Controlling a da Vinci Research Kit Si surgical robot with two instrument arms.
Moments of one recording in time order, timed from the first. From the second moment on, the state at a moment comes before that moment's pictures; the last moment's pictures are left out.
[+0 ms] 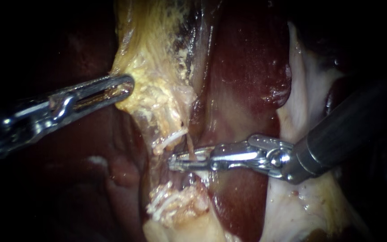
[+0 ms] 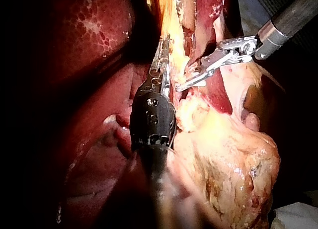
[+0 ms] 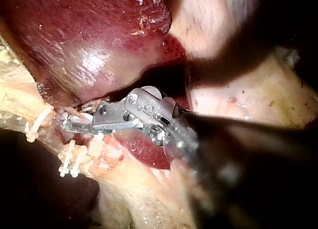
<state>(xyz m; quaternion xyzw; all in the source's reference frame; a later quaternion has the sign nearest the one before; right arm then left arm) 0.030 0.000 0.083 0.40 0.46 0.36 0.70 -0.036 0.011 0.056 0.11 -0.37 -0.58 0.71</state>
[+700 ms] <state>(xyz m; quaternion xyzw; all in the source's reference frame) 0.028 0.001 0.081 0.34 0.51 0.27 0.74 -0.035 0.011 0.057 0.11 -0.37 -0.58 0.71</state>
